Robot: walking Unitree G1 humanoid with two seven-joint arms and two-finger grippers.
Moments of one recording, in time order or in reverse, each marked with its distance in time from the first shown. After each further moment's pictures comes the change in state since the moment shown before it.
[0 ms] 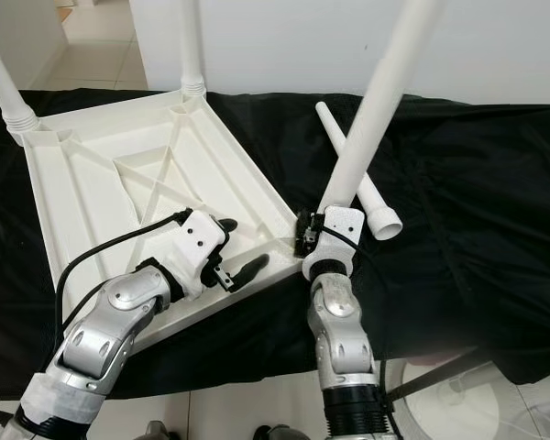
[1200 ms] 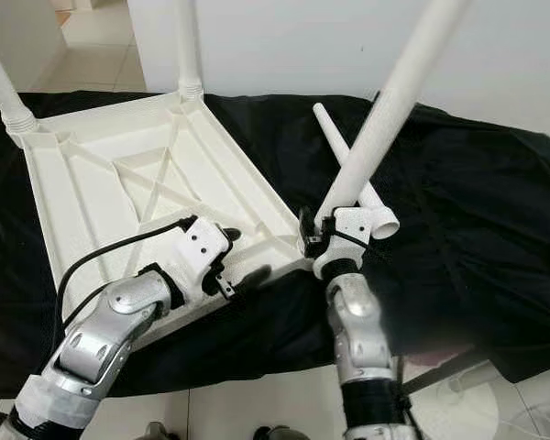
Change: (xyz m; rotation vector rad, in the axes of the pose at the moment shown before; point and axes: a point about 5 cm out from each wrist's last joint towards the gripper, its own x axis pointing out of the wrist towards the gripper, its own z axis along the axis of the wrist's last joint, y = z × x) left arm -0.003 -0.003 0.000 -0.011 0.018 -0.035; right arm 0.000 -0.005 -0.008 0.062 -0.026 0.021
